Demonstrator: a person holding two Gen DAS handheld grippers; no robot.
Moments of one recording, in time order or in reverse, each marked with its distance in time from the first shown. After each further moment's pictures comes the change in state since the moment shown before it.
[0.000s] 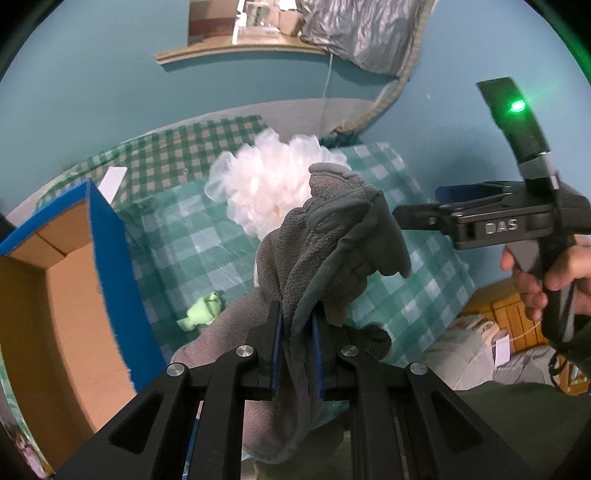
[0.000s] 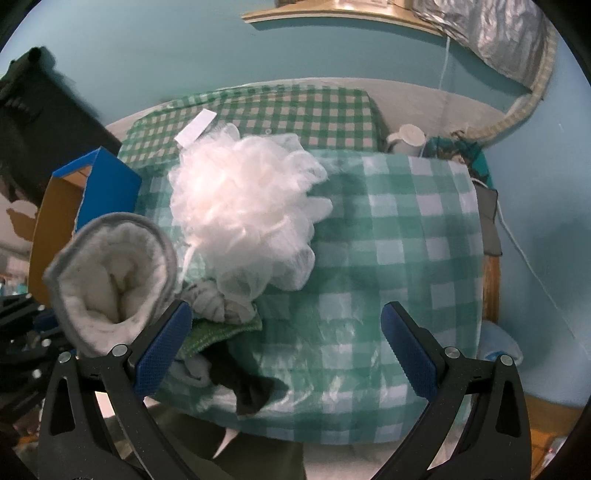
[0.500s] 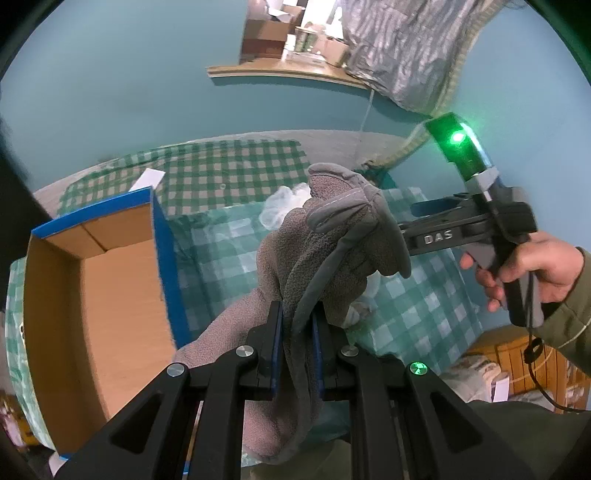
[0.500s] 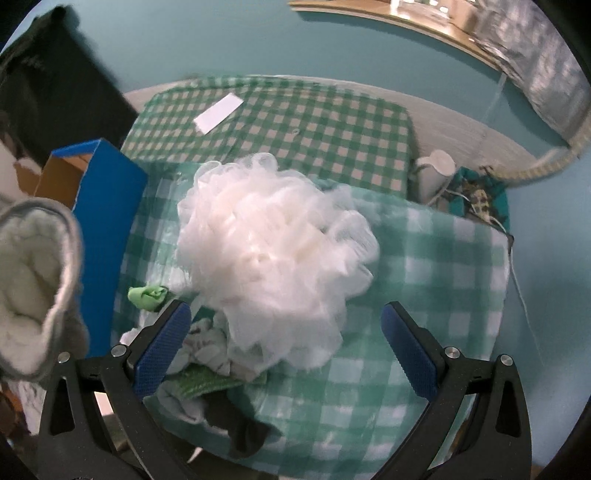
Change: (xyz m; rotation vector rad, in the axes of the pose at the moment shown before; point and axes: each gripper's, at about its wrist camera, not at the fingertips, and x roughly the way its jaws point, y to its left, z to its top) left arm -0.028 0.037 0.007 -0.137 -0.092 0.070; right arm 0.049 0.032 0.063 -0.185 0.057 0.010
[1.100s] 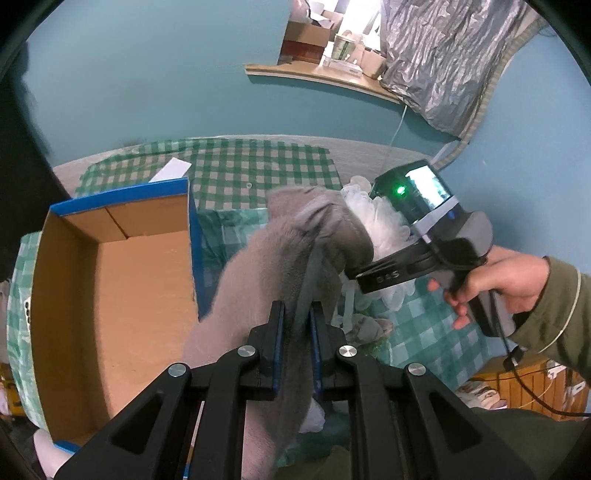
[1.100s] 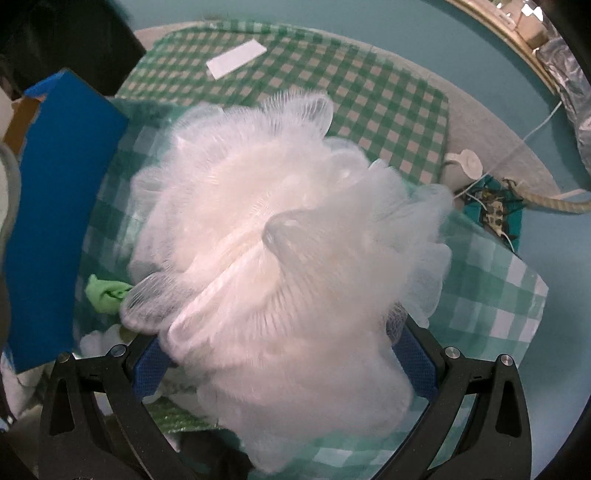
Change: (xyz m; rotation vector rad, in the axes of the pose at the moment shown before) left arm 0.001 0.025 0.004 -0.107 -0.019 0.042; right arm 0.092 0.029 0.025 -0.137 0.184 -0.035
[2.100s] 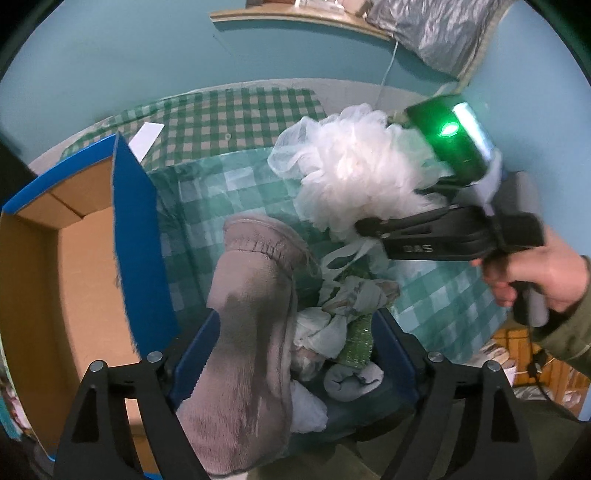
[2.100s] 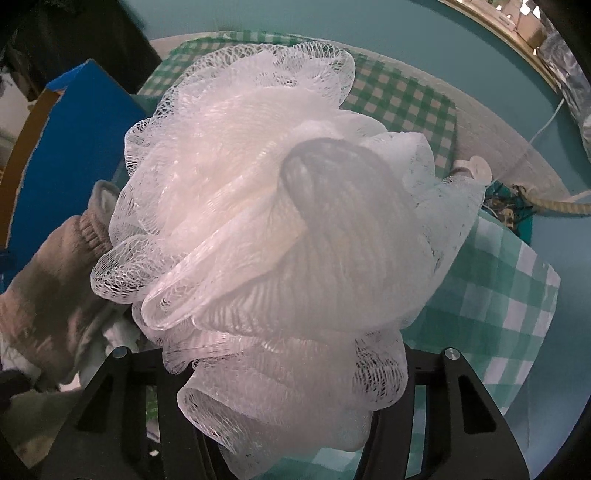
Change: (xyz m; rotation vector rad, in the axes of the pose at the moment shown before) left arm 0.071 -0.030 -0.002 0.102 0.224 0.016; right arm -0.021 -0.005 -0.057 -0.018 -0.084 0.061
